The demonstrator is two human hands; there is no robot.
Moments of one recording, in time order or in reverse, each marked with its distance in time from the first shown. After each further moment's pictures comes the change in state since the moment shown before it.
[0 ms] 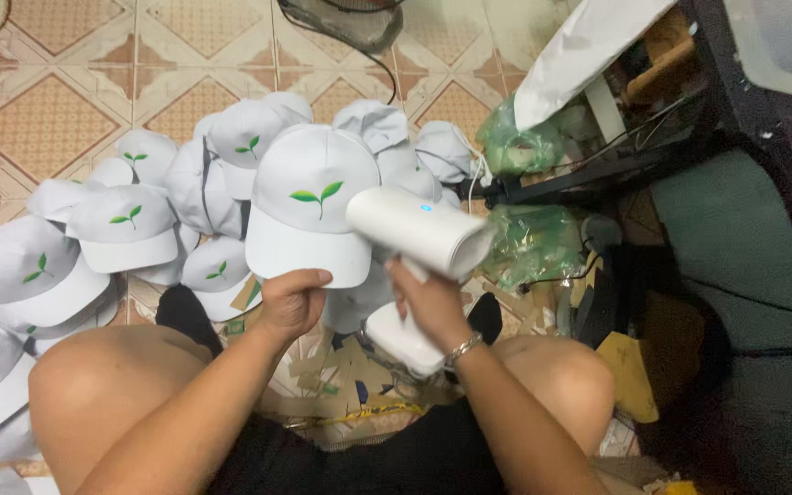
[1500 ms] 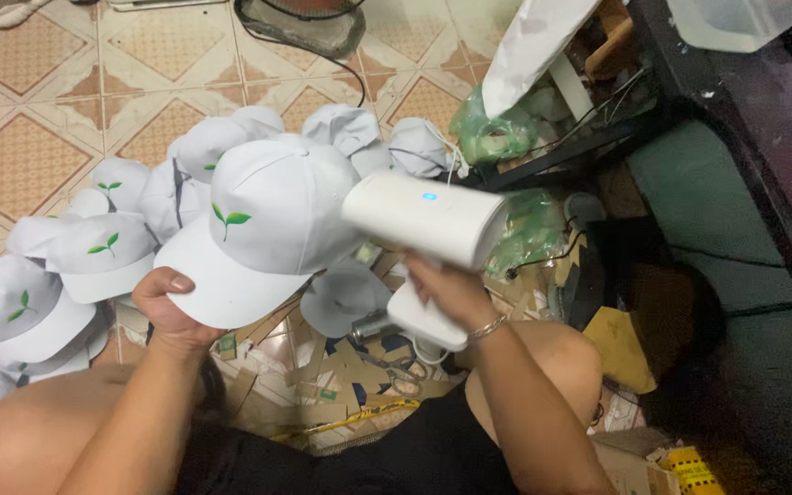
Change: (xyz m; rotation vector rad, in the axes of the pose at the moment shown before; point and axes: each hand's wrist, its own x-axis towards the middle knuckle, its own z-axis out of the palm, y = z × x) left_hand -0.006 0.087 -0.008 0.035 -0.069 -0.037; right_hand 0.004 0.019 -0.060 -0.076 0.008 -0.011
